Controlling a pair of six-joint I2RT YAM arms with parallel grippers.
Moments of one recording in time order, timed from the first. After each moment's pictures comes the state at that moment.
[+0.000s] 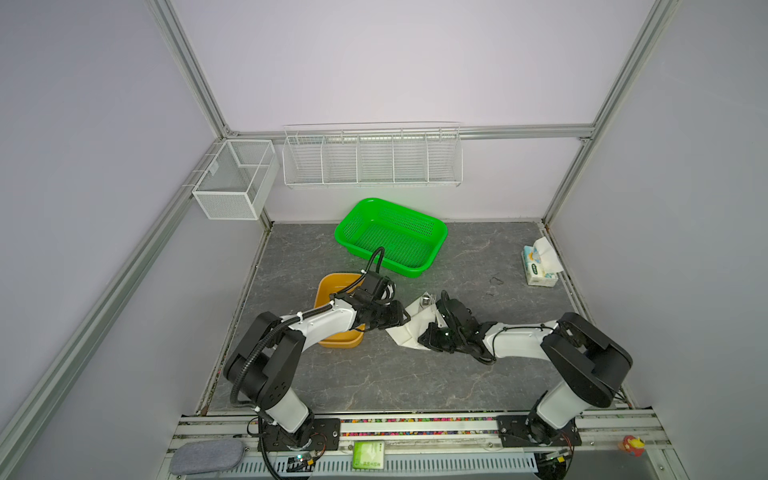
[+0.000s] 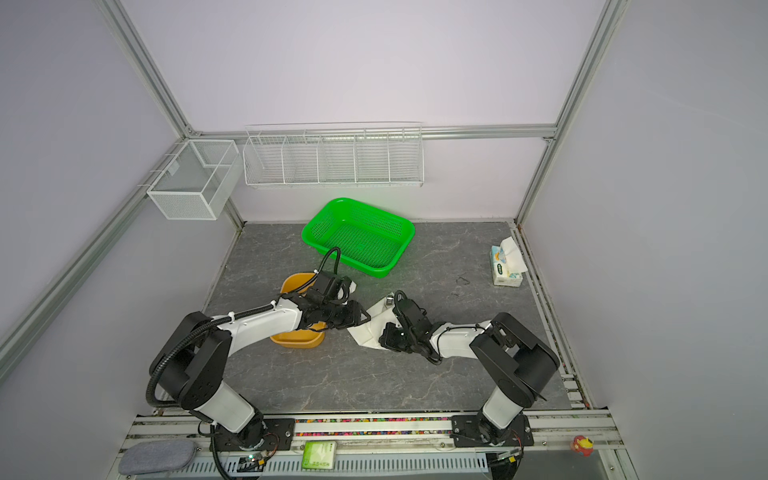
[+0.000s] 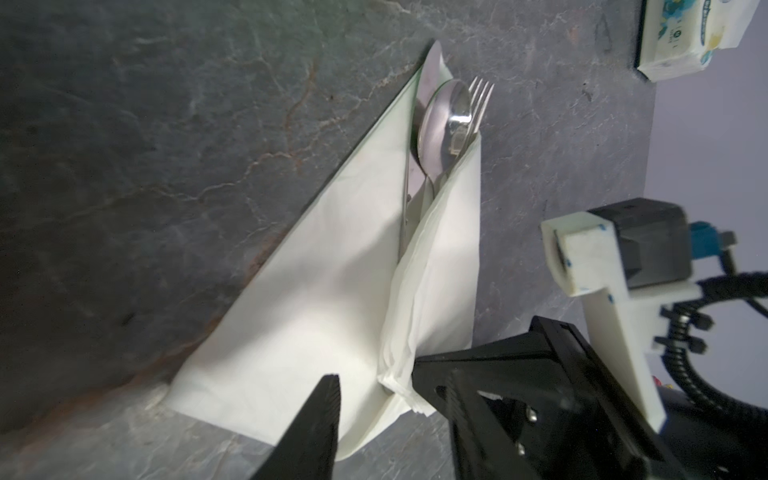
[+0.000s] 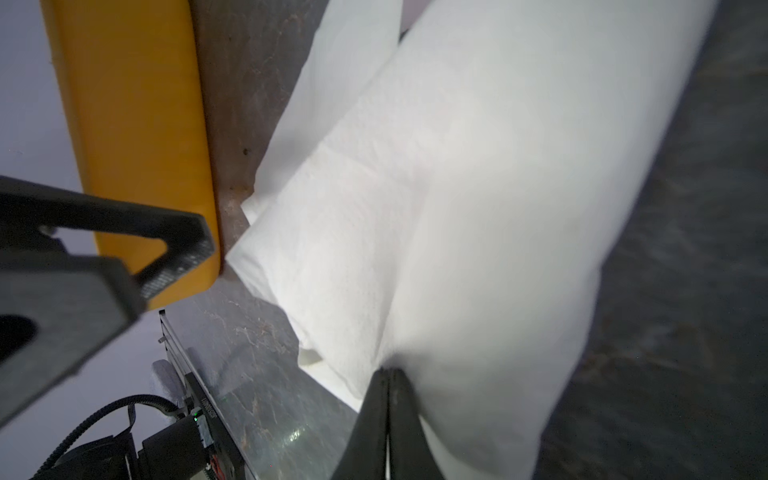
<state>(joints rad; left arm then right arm) -0.65 1.60 0.90 -0.25 0.39 -0.66 0.76 1.63 0.62 0.14 -0.32 0.96</state>
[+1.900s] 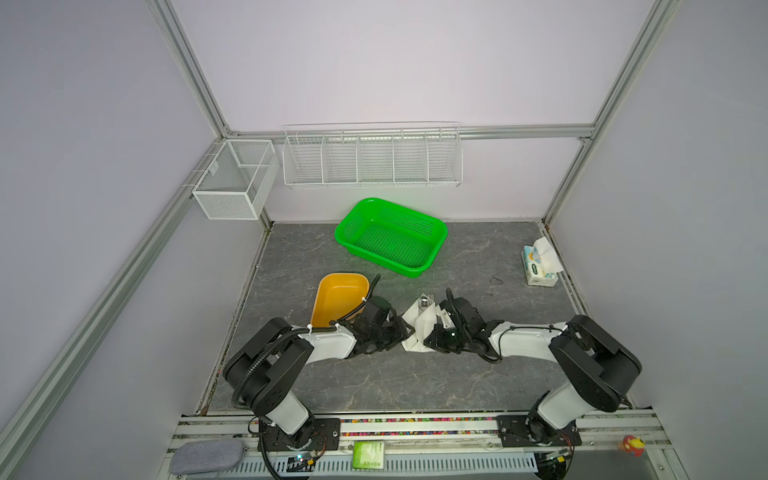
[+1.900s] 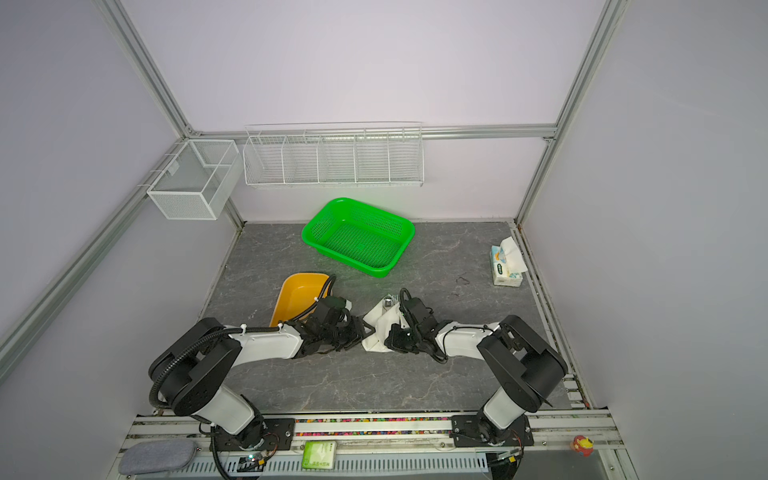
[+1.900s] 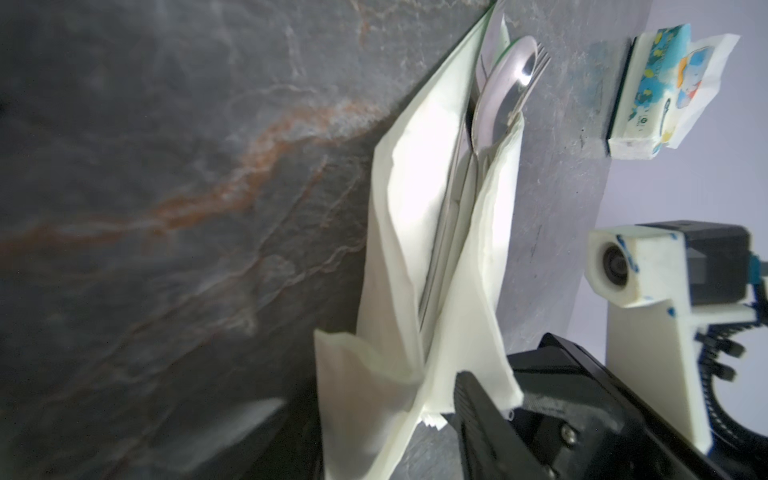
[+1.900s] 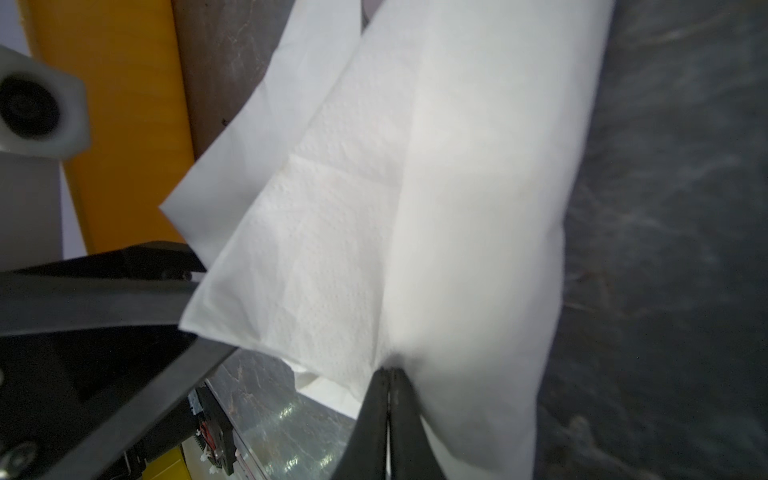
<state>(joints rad) -0.75 1.60 0.58 0.26 0.35 -1.12 0.71 1.59 0.61 0.06 -0.38 0.88</state>
